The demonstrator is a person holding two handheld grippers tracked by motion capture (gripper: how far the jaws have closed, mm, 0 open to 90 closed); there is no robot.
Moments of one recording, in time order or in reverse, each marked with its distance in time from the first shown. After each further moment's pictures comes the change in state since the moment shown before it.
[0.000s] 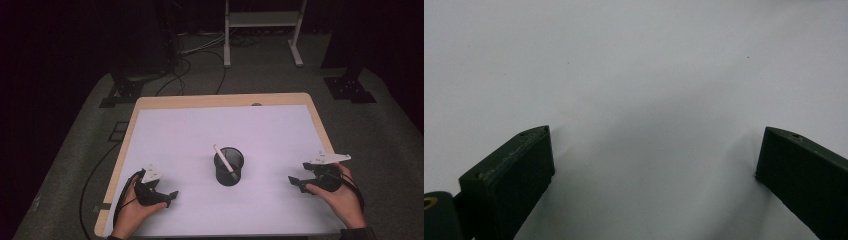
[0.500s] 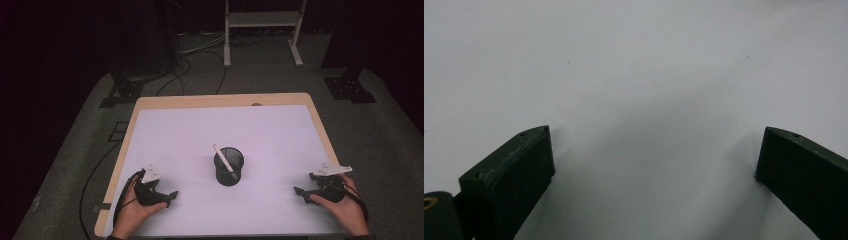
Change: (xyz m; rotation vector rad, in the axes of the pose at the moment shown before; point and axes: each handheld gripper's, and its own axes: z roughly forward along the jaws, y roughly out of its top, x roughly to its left) left arm 0.000 0.000 0.000 0.000 0.000 0.000; right arm -0.005 -0.039 0.008 0.063 -0.048 0.002
